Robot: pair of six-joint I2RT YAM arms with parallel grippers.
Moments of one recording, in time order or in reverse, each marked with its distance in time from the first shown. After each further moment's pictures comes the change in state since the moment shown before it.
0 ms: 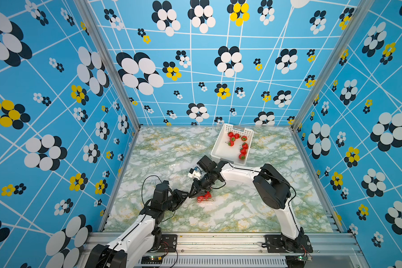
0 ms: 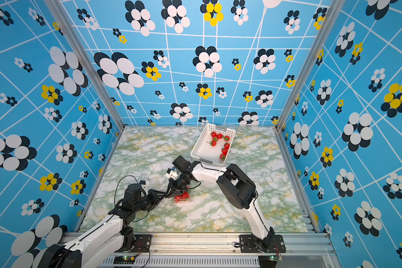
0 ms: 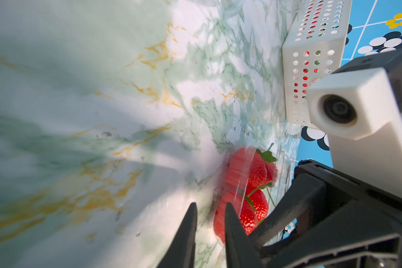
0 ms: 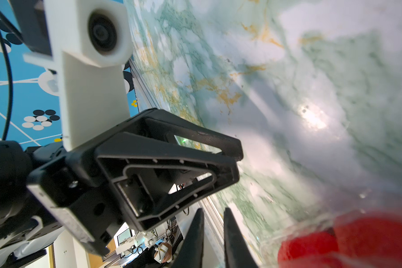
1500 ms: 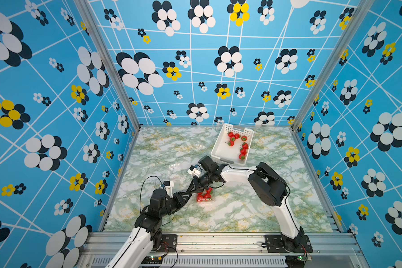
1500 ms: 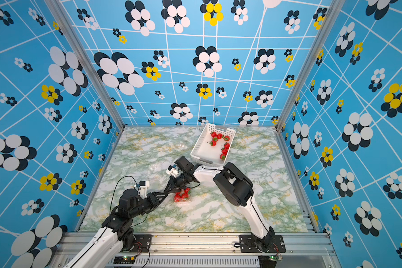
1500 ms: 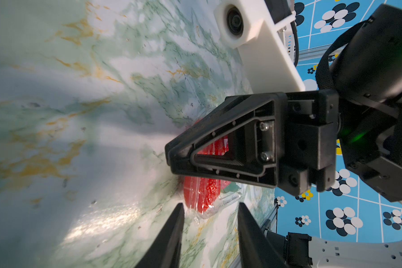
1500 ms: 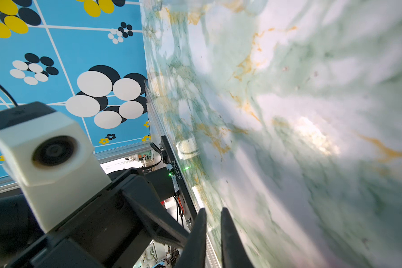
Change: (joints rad) left arm -0.058 -0.354 -0.033 -0.158 0.035 0.027; right arm -0.031 0.057 -0.064 0.307 -0.005 0.108
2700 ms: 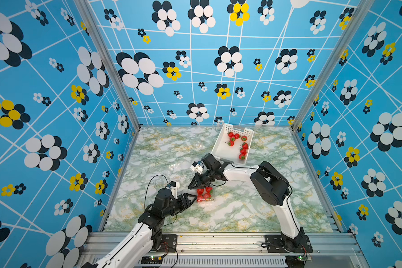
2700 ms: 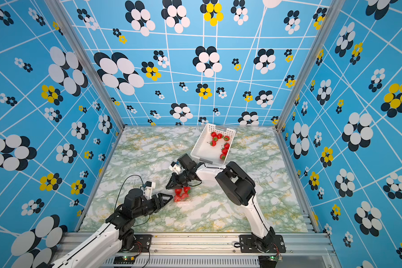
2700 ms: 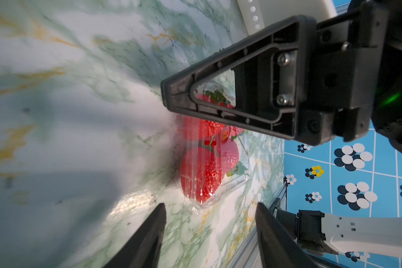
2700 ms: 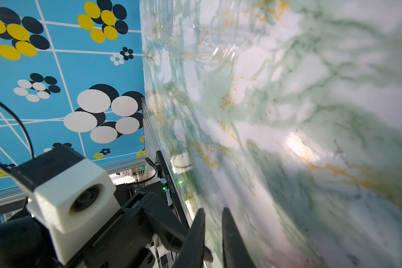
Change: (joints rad) left arm -0.114 0.154 0.000 0.108 -0.007 0.045; right arm -0.031 -0.016 -0.022 0.045 0.053 -0.003
